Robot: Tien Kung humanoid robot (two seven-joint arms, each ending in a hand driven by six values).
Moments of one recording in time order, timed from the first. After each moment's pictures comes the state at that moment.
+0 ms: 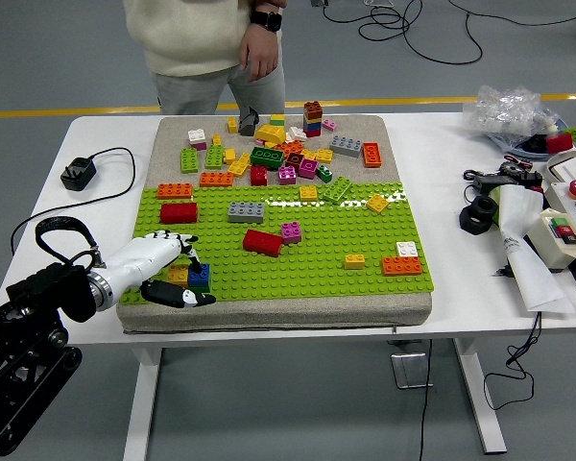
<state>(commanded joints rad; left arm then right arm) -0.28 0.29 -1.14 -1.38 2.22 -0.32 0.07 0.03 -0.18 1.50 0.18 -1.61 0.06 -0.03</state>
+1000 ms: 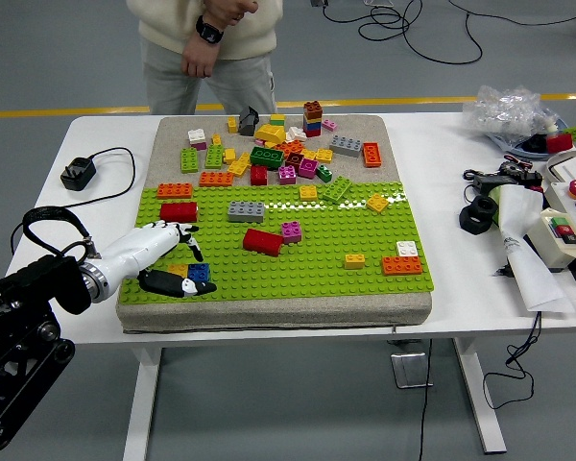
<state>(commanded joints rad) -0.29 0.31 -1.19 -1.46 2.13 -0.31 0.06 0.03 -0.18 1.50 0.18 -1.61 0.06 -0.04</state>
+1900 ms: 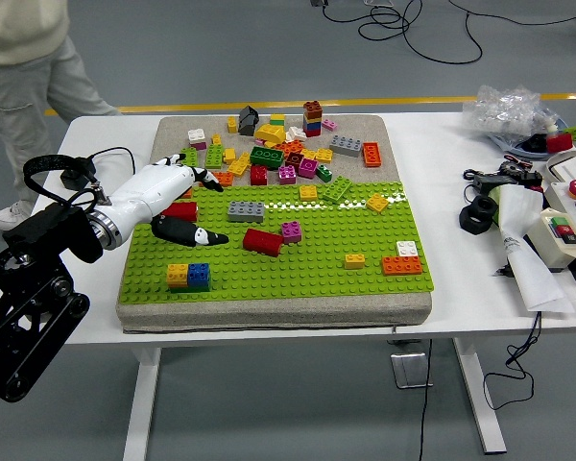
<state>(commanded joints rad) -0.48 0.29 -1.15 -1.36 2.22 -0.21 0.01 0.05 -0.18 1.49 0.18 -1.60 0.06 -0.04</state>
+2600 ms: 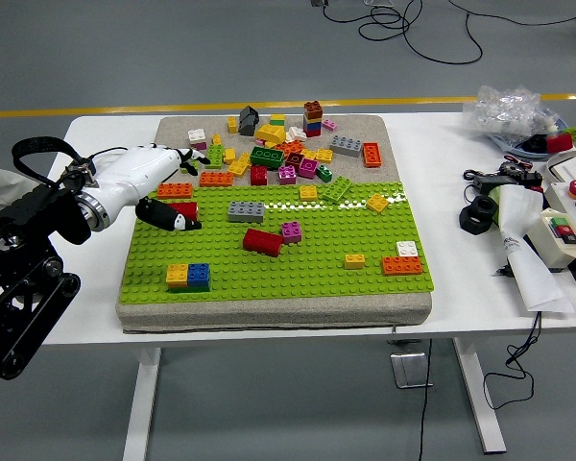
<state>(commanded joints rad) -0.50 0.31 -1.21 -1.30 2.18 -0.17 -0.03 0.06 -0.18 1.48 0.18 -1.60 0.06 -0.03</state>
